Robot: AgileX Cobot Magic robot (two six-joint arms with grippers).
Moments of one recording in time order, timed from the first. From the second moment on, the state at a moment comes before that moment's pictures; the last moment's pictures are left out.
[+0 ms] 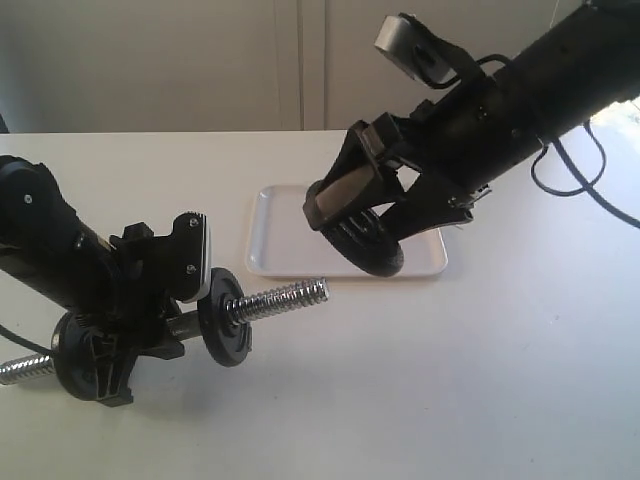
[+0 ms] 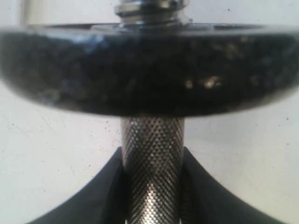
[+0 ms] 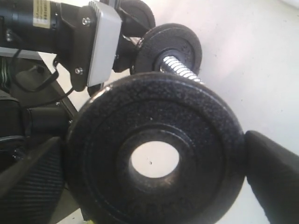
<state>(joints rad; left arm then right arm) -0.49 1.57 -0.85 -0.39 0.54 1.36 0.26 1.60 -1.25 0.91 1.21 -0.62</state>
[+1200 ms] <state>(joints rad) -0.49 1.57 -0.85 -0.39 0.54 1.36 0.14 1.78 -0.96 1.38 1.14 -1.11</state>
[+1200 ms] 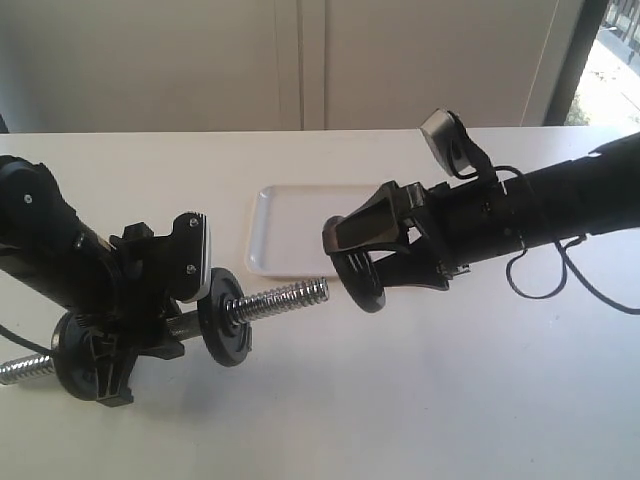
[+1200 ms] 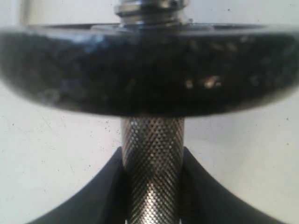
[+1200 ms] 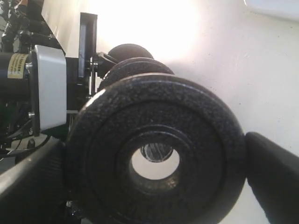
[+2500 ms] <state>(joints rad) -0.49 1.57 -0.85 -0.39 0.54 1.36 0.21 1.78 -0.83 1.61 1.07 -1.19</state>
